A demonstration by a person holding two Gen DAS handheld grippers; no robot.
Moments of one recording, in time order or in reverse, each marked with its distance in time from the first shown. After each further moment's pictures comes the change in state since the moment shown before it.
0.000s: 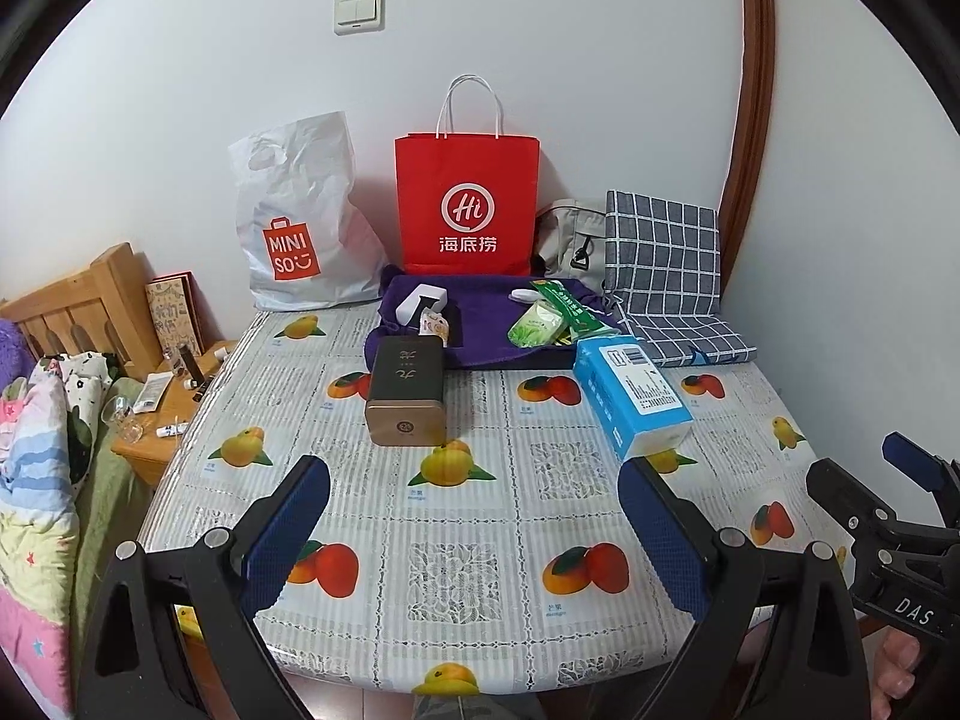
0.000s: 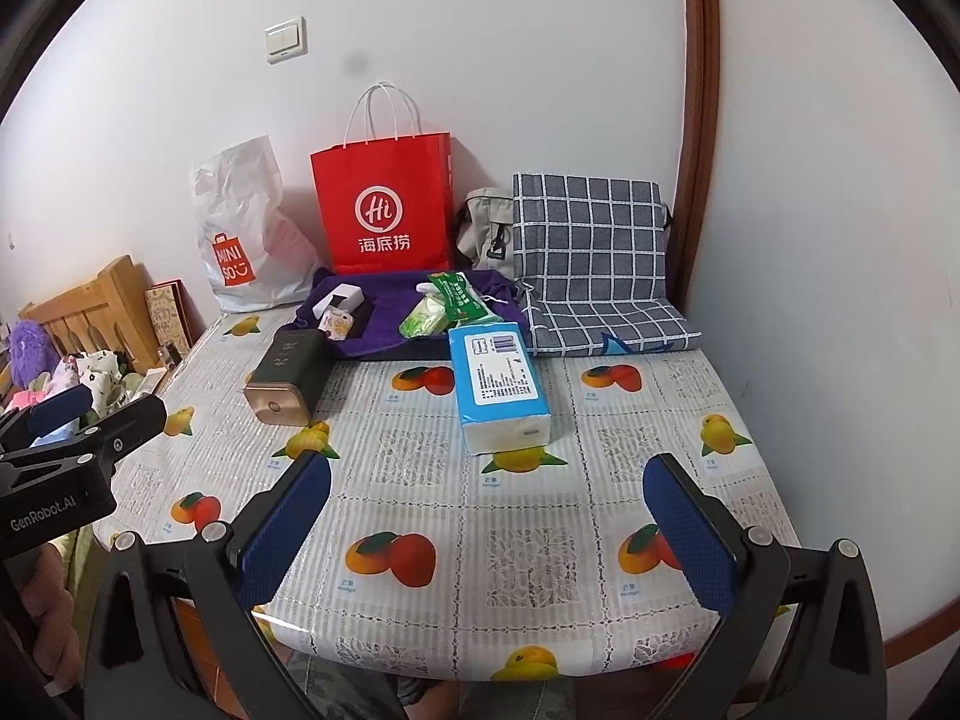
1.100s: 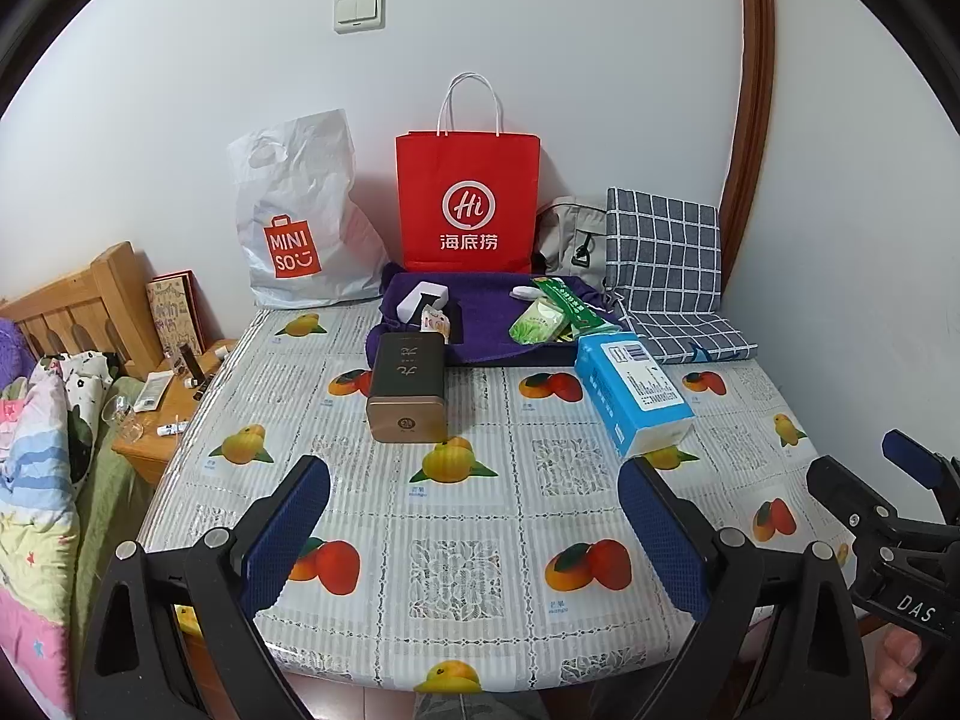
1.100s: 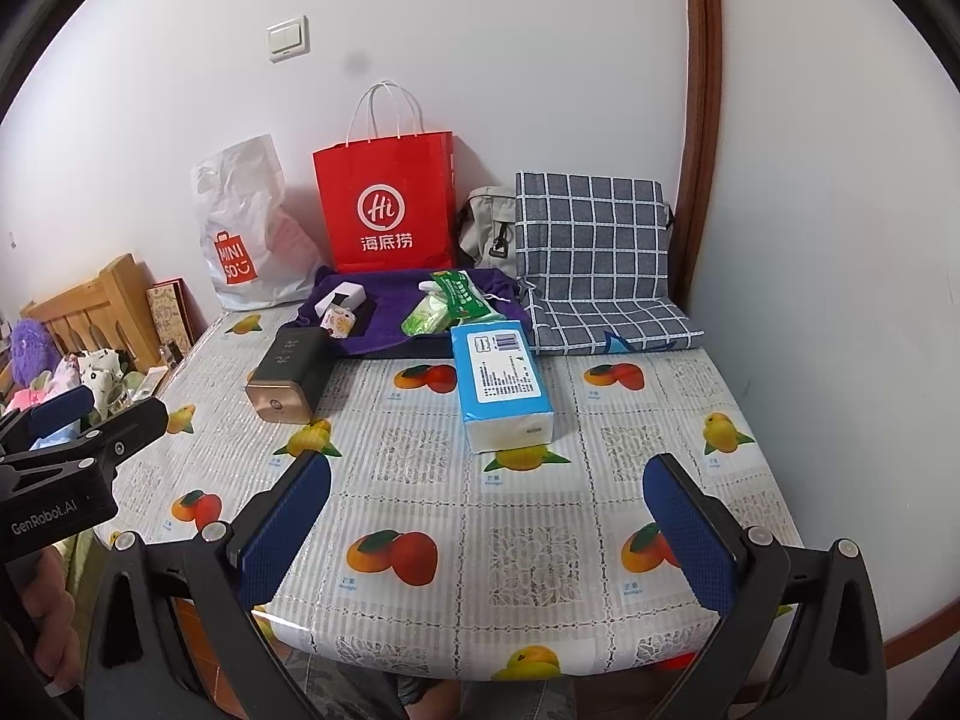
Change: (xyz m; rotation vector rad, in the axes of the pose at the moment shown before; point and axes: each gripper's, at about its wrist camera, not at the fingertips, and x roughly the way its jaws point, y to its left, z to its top) left arm 0.000 0.001 -0.002 0.002 0.000 -0.001; right arm 0.001 0.001 -0.003 -0.001 0.001 0.004
